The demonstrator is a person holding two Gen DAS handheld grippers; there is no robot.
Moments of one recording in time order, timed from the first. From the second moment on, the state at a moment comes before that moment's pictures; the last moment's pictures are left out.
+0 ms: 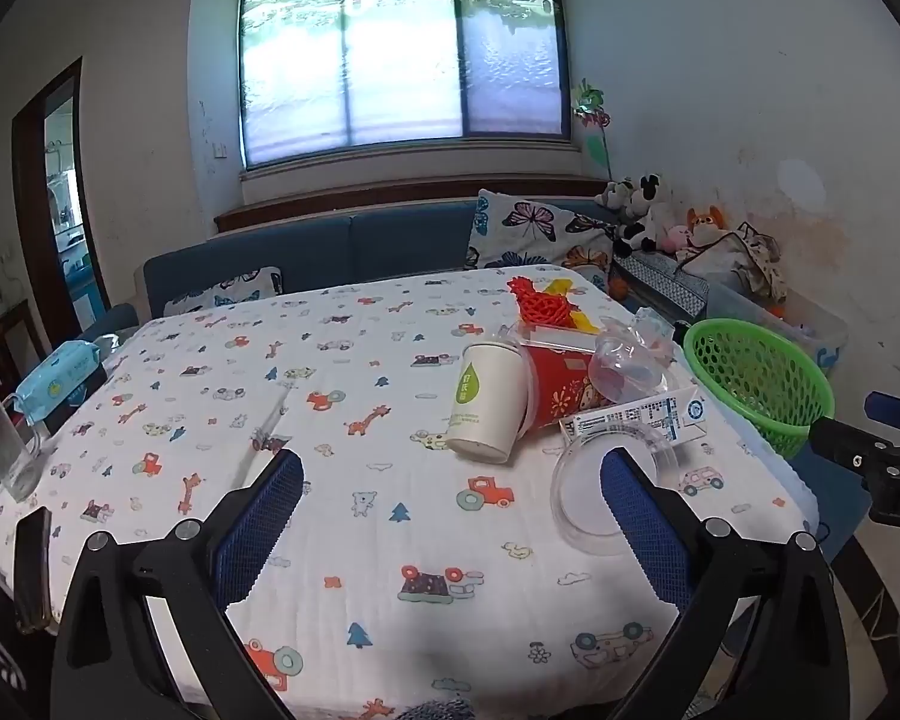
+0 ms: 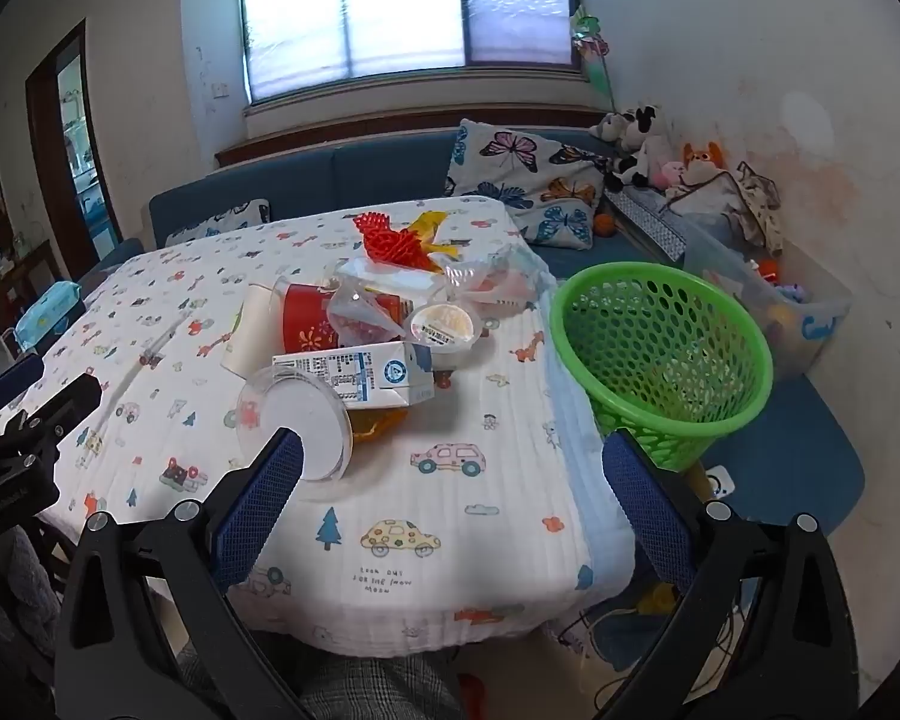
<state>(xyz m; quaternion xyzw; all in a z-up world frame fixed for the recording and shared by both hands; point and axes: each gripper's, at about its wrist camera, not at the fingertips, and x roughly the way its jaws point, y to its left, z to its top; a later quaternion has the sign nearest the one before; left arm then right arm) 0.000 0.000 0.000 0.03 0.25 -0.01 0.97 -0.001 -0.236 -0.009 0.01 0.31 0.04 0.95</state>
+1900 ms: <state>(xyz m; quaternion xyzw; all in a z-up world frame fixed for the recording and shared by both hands) 0.000 -0.002 -0.002 0.02 0.26 -0.01 0.97 0.003 -0.234 -0.010 0.01 0.31 0.04 0.95</state>
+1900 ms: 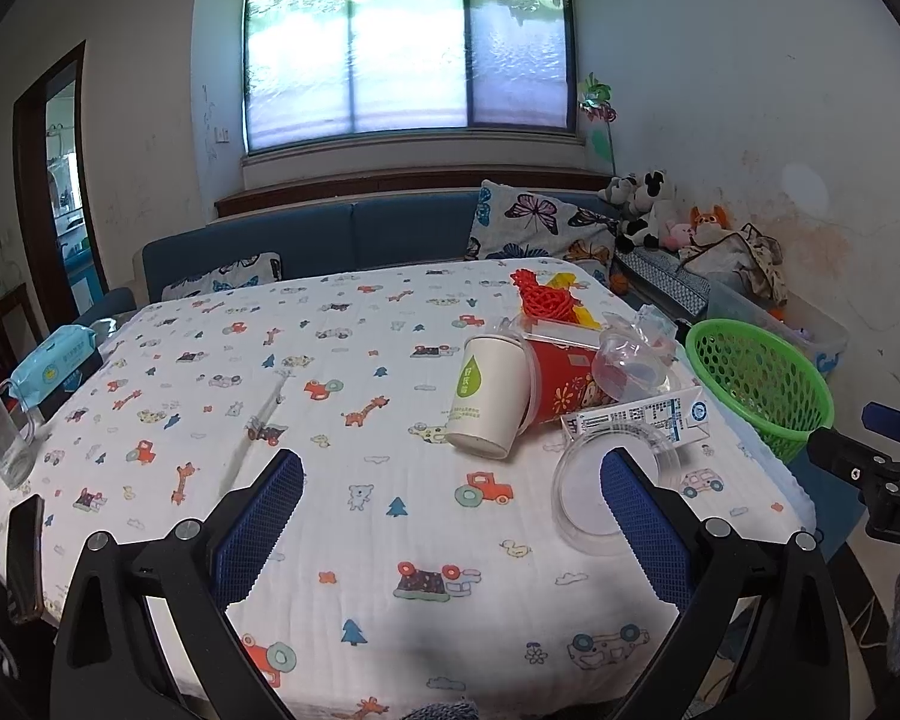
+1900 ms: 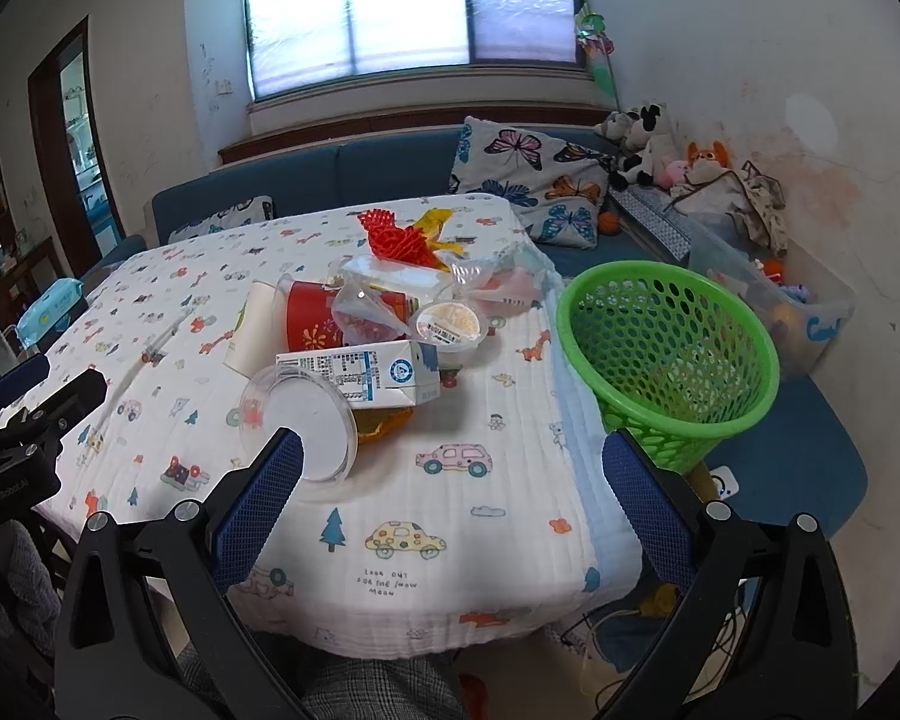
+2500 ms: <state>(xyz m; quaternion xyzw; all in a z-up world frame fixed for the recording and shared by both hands) 0.008 0.003 -0.005 0.02 0.26 -0.01 0.97 0.005 -0.224 -0.014 0.00 0.31 0.06 0.95</state>
